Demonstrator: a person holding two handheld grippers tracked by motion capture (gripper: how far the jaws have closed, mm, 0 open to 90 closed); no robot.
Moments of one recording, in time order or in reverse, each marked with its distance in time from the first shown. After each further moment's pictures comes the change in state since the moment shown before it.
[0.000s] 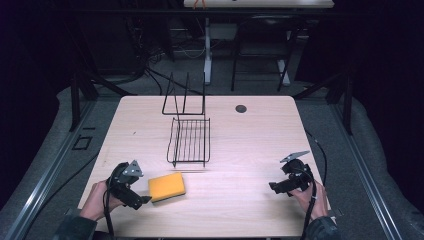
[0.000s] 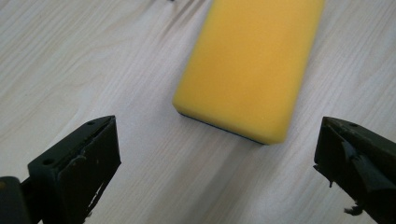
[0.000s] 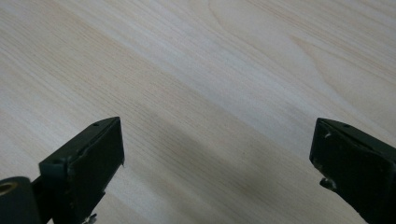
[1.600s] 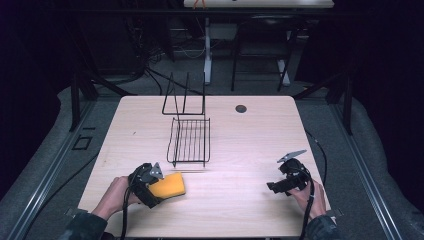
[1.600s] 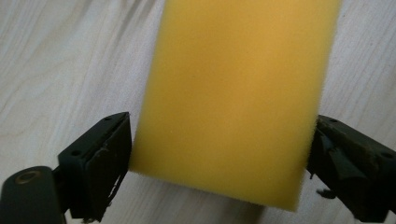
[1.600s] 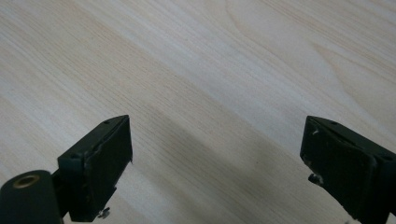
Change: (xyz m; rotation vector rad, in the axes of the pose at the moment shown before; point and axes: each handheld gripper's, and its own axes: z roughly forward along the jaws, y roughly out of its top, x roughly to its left) left arm -0.008 0.028 0.047 0.171 -0.030 0.138; right arm 0.003 0.004 0.005 0.004 0.040 -0.028
